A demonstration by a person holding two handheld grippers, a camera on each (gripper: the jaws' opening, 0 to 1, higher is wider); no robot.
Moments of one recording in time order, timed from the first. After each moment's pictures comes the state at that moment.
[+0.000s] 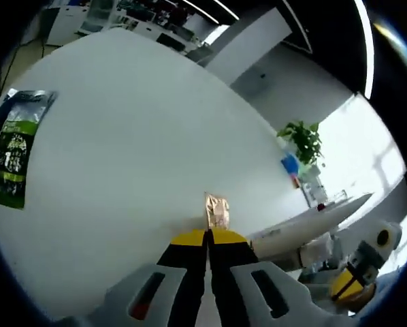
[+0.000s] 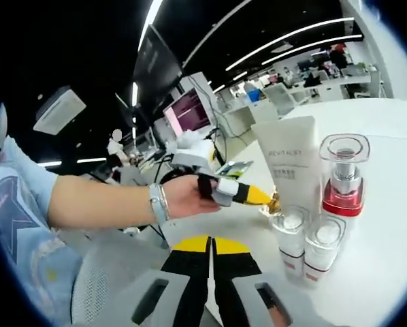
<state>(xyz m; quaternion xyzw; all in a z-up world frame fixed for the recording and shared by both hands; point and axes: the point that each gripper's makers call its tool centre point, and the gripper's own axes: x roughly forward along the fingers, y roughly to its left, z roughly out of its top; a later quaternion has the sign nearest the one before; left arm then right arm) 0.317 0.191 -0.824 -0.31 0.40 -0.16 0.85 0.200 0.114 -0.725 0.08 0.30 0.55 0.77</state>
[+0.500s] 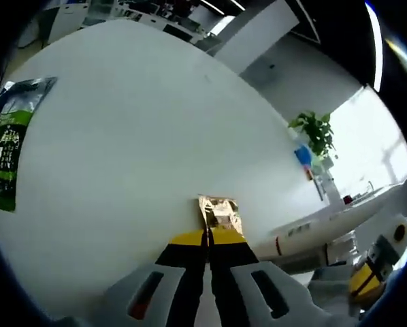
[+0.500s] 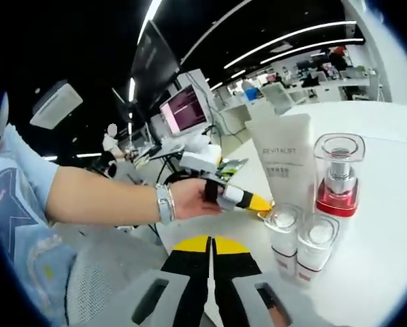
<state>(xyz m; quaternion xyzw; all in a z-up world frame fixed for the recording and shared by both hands) 0.319 0.194 -0.842 -0.28 0.42 -0.15 0.85 0.203 0.111 -0.730 0.07 0.30 0.55 0.78</state>
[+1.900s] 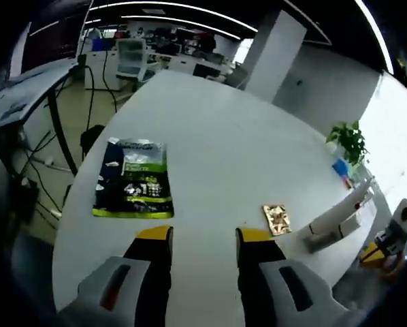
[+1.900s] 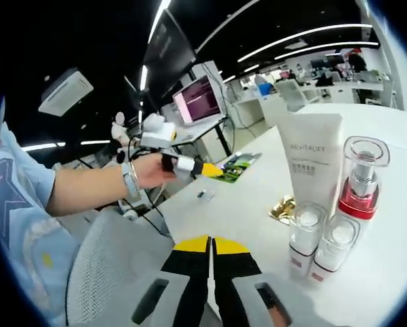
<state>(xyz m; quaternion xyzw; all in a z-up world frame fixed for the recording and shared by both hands) 0.244 0.351 -0.785 -0.16 0.37 0.04 0.91 0.185 0.120 -0.729 0.03 0.30 0.58 0.76</state>
